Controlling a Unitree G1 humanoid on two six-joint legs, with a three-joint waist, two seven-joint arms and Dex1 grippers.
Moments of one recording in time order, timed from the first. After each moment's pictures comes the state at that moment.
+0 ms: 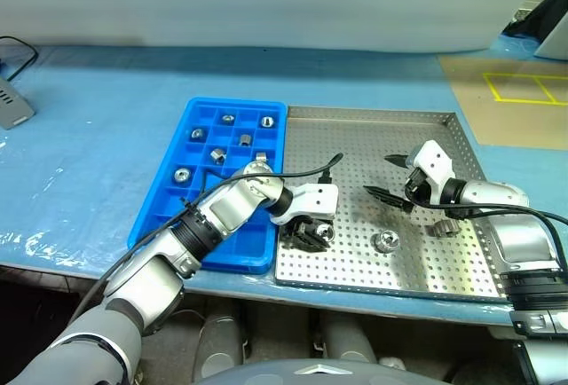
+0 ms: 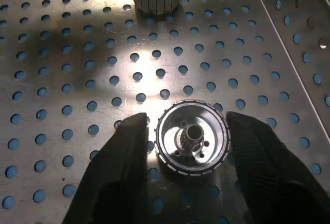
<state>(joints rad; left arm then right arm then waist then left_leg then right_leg) -0.78 0.26 -0.67 0.23 0.03 0.33 -1.21 -0.28 -0.71 -0.07 0.02 0.19 0.29 0.94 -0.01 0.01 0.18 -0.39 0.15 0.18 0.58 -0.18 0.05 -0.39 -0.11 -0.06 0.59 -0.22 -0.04</state>
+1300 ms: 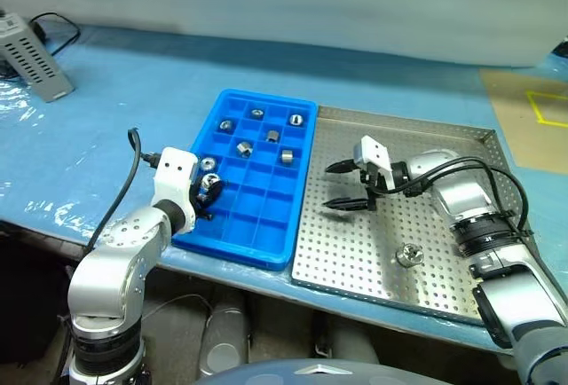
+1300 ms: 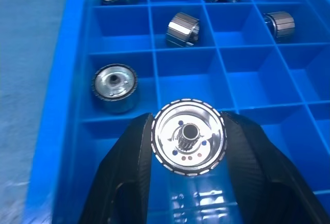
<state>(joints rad) -0.15 0.25 0.16 -0.77 -0.20 1.25 -0.34 -0.66 -0.61 0.25 0.41 0.17 0.16 1.33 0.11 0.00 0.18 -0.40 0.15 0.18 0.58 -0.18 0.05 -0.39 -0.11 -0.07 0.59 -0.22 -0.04</state>
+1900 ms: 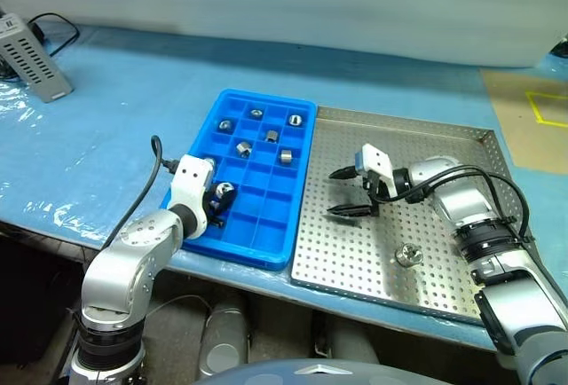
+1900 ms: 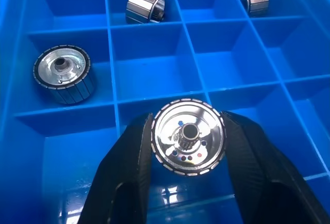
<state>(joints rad) -0.15 0.32 0.06 -0.63 -0.26 1.16 -0.35 -0.59 -0.64 0.24 0.37 0.14 0.16 1.30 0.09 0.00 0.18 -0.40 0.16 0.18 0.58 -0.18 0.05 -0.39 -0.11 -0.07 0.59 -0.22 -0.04</state>
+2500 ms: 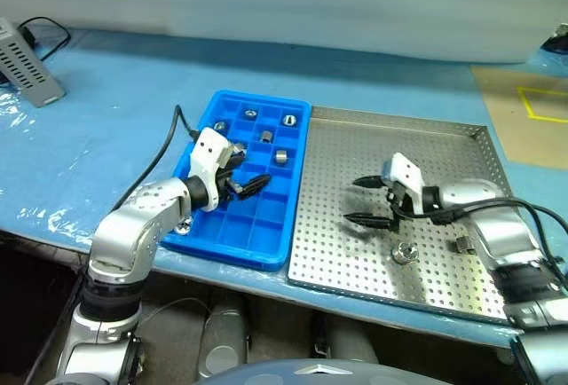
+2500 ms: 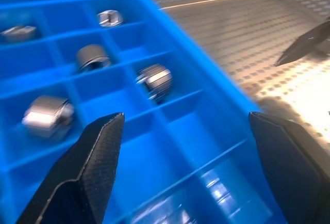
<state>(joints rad) -0.35 0.39 -0.02 -0.38 -0.43 0.85 -0.68 -0.21 -0.76 0.02 -0.12 0.26 0.46 1.14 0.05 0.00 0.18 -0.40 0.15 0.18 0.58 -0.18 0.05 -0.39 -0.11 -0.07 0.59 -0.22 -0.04</state>
